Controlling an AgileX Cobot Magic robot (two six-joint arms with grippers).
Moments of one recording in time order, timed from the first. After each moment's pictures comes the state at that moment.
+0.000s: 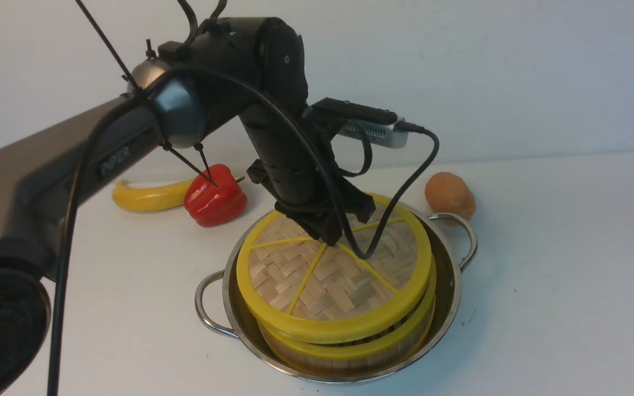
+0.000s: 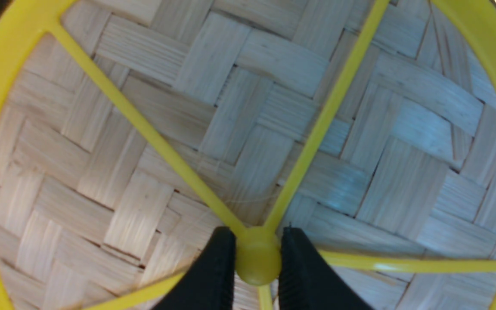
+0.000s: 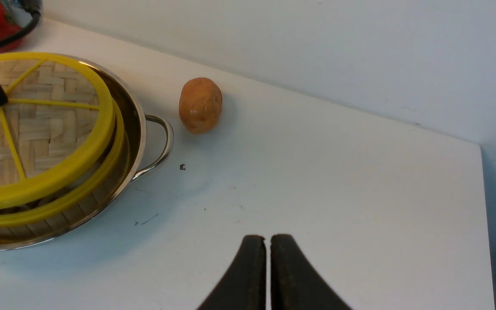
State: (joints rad) right arm 0.24 0.78 -1.20 -0.07 1.24 -0.09; left arm -0.48 2.07 -1.87 -0.17 1.21 0.13
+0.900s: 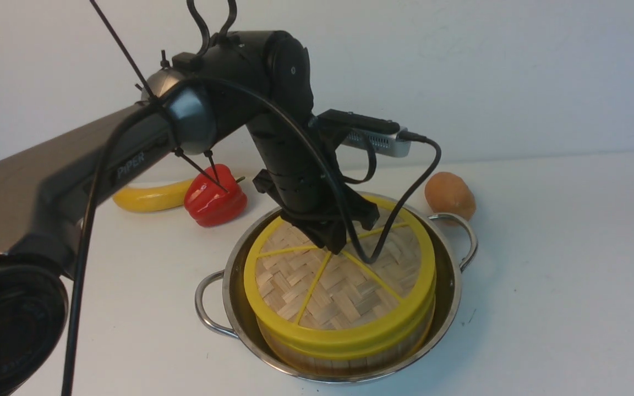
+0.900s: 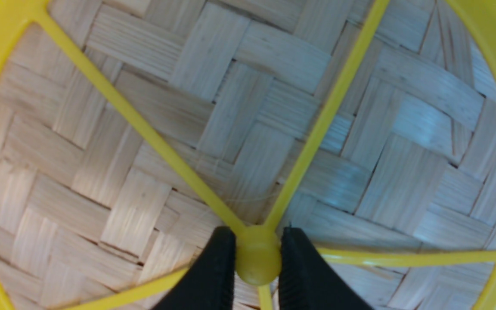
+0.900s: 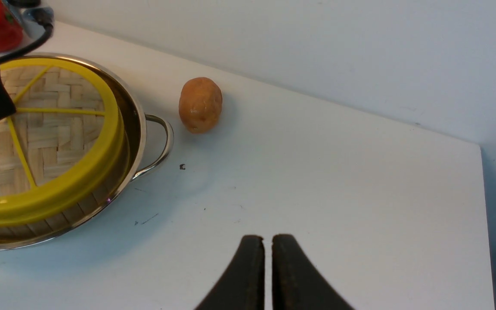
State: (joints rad) right arm 0.24 0.78 -1.20 -0.07 1.24 -0.09; left arm -0.48 2.10 -1.87 -0.19 1.21 0.13
